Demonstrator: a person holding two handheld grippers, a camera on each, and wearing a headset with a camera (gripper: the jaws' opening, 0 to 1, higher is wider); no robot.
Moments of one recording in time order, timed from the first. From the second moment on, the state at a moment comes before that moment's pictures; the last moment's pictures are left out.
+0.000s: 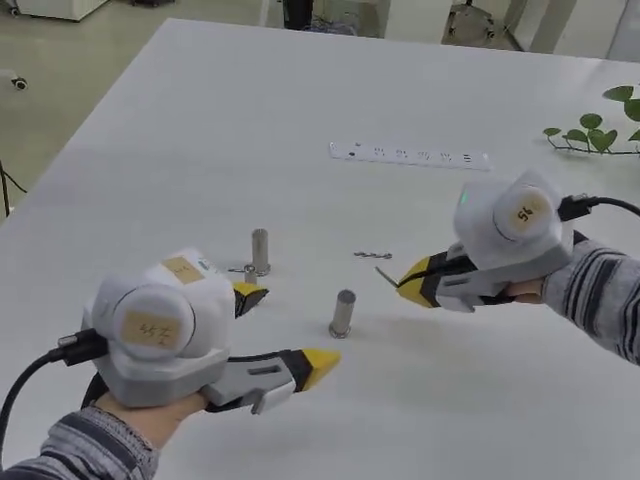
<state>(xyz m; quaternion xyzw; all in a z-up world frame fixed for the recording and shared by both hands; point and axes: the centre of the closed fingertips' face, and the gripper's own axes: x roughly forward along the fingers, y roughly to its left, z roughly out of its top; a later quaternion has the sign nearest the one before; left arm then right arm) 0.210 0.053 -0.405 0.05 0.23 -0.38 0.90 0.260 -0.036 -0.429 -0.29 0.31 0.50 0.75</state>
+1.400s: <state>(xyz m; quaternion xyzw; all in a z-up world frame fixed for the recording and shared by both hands) 0.194 0.026 -0.399 -0.10 0.26 -0.40 0.87 0.186 0.021 -0.410 -0.39 0.16 0.62 0.66</state>
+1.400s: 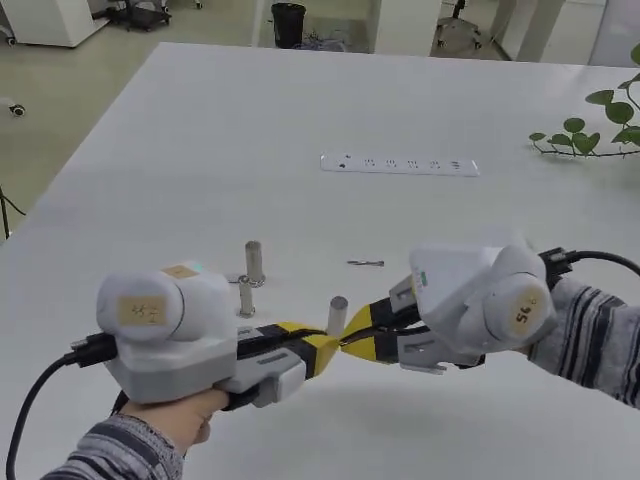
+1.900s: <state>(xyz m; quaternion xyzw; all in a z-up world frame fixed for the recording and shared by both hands) 0.190 0.020 -0.397 -0.05 0.24 -0.43 0.87 0.188 0.021 -0.410 -0.38 0.17 0.62 0.67</state>
